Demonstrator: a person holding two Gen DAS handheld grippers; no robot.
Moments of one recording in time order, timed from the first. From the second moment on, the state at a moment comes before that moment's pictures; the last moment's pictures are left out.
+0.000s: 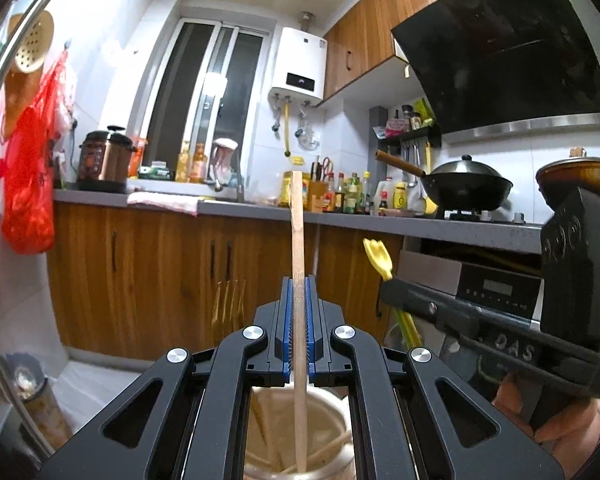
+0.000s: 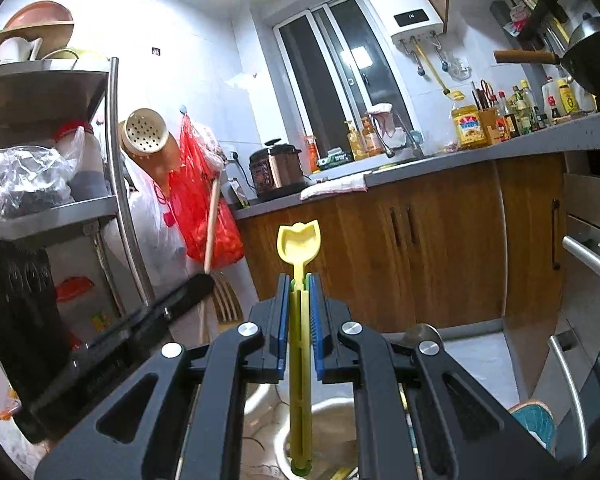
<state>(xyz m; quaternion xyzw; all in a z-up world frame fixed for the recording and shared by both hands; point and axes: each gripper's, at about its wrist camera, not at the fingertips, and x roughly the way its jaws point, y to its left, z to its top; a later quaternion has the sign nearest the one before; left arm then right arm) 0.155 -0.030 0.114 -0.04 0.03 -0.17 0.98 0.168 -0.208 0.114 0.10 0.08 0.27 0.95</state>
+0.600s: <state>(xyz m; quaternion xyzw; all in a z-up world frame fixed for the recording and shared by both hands) 0.154 -0.013 0.107 -0.06 0.06 -0.20 0.98 0.175 -0.183 0.077 0.03 0.10 0.24 0.96</state>
